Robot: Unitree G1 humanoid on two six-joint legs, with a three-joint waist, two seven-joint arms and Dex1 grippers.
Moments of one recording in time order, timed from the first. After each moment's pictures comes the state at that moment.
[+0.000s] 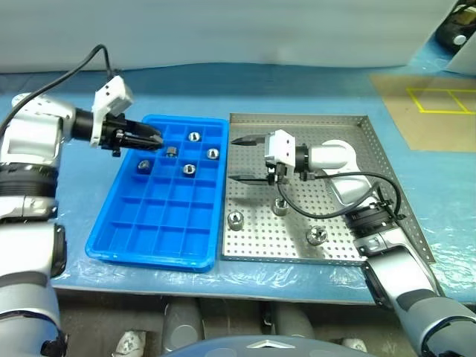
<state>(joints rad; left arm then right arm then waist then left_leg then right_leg) -0.79 0.87 0.07 0.26 -0.12 0.64 -1.51 -0.79 -0.36 0.25 0.35 0.16 -0.17 1.19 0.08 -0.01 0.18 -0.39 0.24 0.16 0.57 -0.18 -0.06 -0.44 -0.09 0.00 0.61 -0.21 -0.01</state>
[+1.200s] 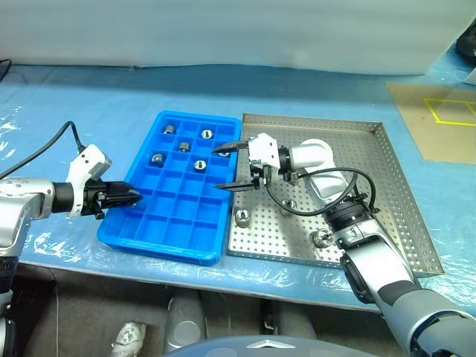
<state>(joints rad) -0.27 0.96 0.19 -0.06 -0.38 0.78 -1.15 -0.81 -0.28 0.26 0.46 0.16 -0.25 1.27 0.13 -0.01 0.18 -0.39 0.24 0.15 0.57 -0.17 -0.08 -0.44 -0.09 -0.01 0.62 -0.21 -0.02</state>
